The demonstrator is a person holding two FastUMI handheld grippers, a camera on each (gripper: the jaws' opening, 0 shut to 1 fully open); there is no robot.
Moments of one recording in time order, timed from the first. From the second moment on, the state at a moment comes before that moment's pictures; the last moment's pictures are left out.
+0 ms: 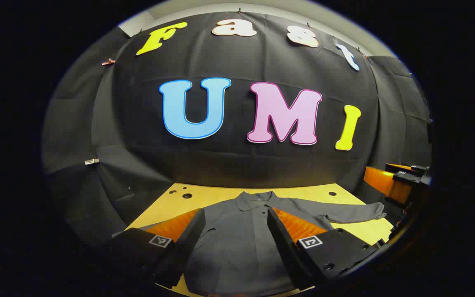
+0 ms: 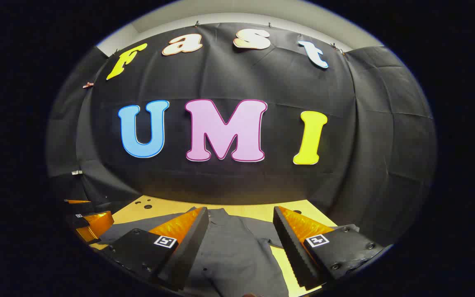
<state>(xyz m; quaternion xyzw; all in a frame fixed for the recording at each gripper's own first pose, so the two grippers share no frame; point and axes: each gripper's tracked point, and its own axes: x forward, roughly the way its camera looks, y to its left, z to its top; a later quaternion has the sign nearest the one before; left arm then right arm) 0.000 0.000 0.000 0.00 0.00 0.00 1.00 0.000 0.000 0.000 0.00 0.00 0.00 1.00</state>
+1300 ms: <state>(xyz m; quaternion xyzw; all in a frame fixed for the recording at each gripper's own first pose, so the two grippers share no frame) 0.035 0.000 0.002 0.01 0.01 0.05 1.00 0.063 -0.054 -0.033 0.01 0.05 -0.01 1.00</state>
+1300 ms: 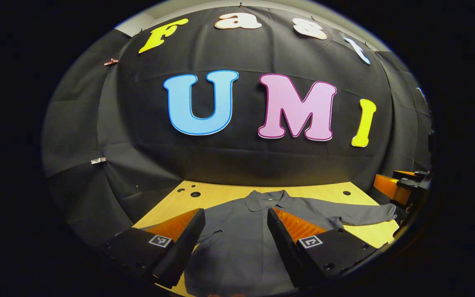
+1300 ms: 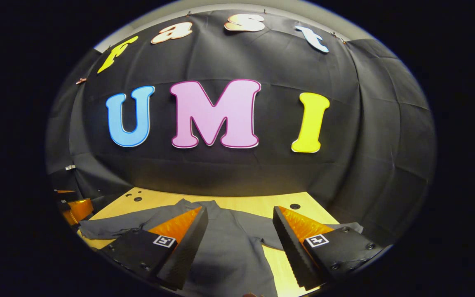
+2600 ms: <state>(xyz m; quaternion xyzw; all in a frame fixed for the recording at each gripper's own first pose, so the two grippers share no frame) 0.052 0.018 -0.046 0.01 0.09 0.09 0.99 0.119 -0.335 -0.137 0.09 0.16 -0.28 0.94</state>
